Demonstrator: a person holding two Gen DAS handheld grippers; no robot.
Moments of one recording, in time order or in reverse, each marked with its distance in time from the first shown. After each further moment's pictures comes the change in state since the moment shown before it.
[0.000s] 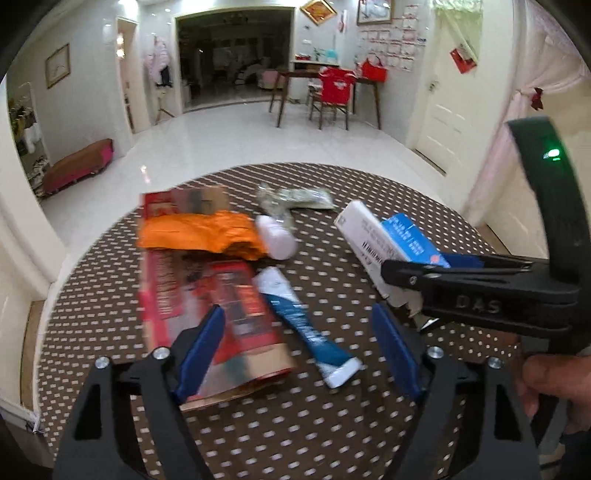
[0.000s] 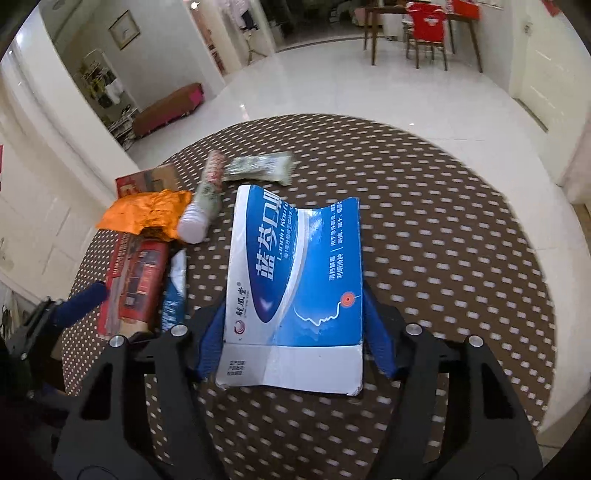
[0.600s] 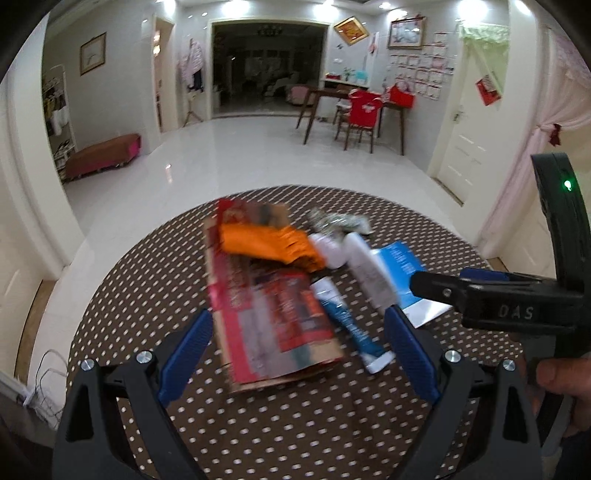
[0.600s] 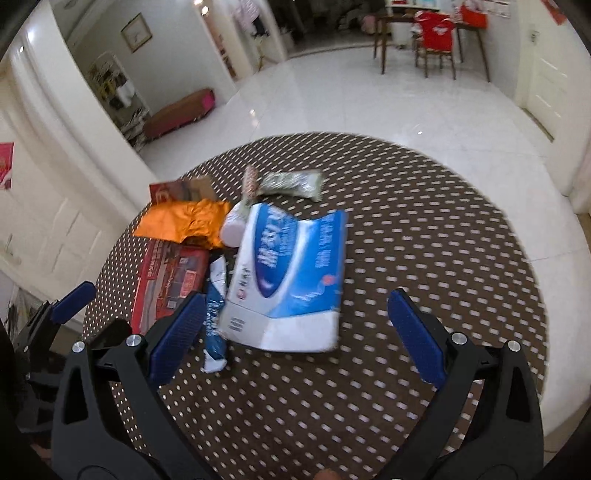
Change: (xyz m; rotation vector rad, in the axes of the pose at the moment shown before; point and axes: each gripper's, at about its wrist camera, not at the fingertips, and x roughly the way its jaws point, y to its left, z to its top) left arm -0.049 0.048 -0.010 -0.119 -0.073 0.072; right arm -0.010 0.034 0.011 -0.044 -0.006 0.043
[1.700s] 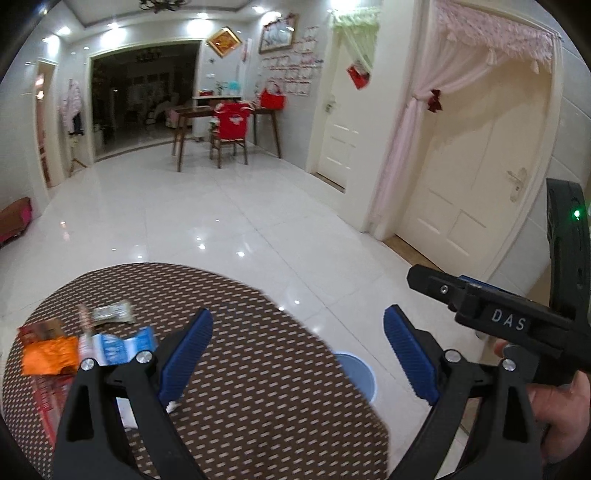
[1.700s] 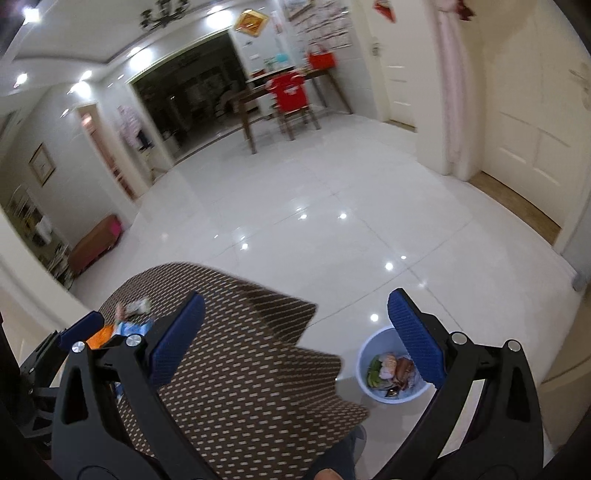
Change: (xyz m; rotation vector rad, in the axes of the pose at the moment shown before) left arm -0.014 -0.230 0.050 0.272 -0.058 -0.384; right arm -0.197 -0.188 -0.042 0.382 -0.358 -0.295
